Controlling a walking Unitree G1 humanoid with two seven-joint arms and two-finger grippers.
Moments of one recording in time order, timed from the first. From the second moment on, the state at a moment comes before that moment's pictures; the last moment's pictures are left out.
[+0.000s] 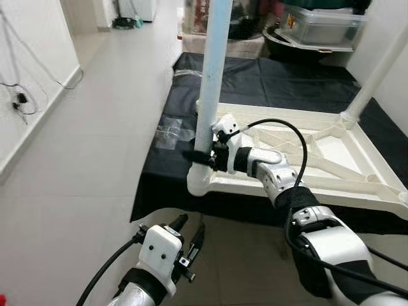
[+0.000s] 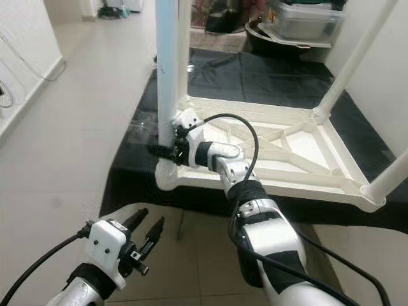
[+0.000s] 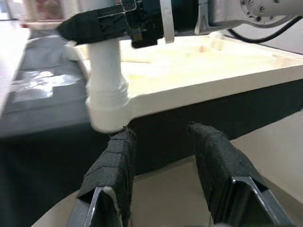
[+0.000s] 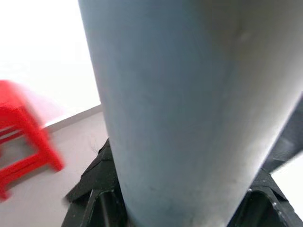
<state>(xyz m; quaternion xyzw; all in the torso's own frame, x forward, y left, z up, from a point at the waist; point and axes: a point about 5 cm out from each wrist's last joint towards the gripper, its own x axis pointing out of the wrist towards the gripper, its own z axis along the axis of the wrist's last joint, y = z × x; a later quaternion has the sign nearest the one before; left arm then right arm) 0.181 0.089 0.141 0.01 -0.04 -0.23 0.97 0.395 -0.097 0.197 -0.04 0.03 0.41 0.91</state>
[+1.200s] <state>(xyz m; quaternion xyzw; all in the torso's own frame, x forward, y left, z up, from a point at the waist) 0.185 0.090 0.138 0.01 -0.03 -0.24 0.97 0.392 -0.139 0.223 0.09 -0.06 0.24 0.96</state>
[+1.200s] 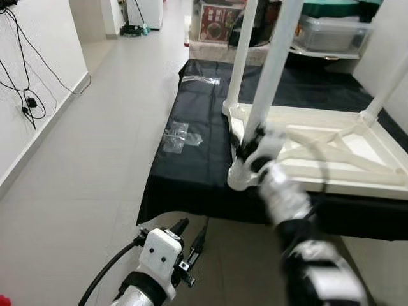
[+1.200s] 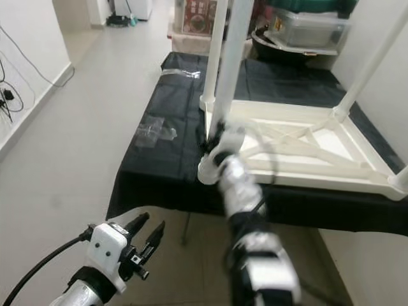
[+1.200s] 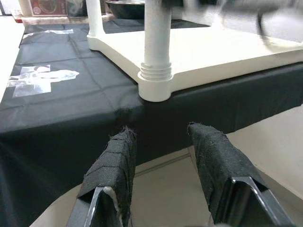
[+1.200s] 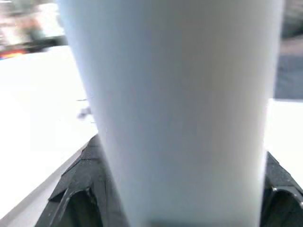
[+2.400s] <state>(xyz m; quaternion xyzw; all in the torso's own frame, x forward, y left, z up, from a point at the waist) 0.183 0.087 0.137 0.00 -0.04 -0.24 0.97 0.408 -0.149 0.201 0.04 0.00 0.01 1.00</state>
